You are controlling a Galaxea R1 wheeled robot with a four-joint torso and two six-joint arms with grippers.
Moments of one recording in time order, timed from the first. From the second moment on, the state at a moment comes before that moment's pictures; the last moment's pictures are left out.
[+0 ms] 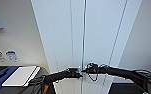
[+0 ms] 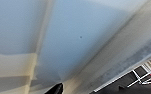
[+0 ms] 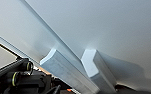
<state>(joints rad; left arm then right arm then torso) 0.42 3.02 -2.35 -0.21 0.29 0.02 -0.35 2.83 -2.03 0.09 -0.29 0.22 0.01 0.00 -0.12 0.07</state>
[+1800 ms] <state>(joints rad) 0.48 2.66 -1.67 -0.11 0.29 0.02 -0.47 2.57 -1.58 0.07 -0.14 0.20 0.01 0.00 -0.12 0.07</state>
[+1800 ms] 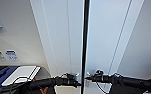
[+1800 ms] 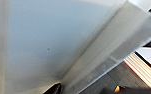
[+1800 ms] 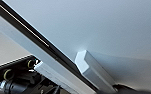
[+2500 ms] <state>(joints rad) 0.58 2.29 -1.21 -0.12 0.21 0.09 -0.56 2.26 -1.21 0.03 -0.14 0.17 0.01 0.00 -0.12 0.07</state>
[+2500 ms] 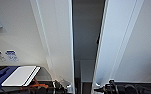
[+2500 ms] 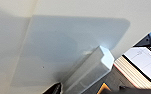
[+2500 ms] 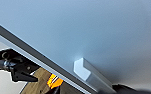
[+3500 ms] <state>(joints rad) 1.07 1.86 -0.92 -0.19 0.07 0.30 -0.73 1.84 -0.92 -0.07 0.03 0.14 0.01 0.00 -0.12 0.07</state>
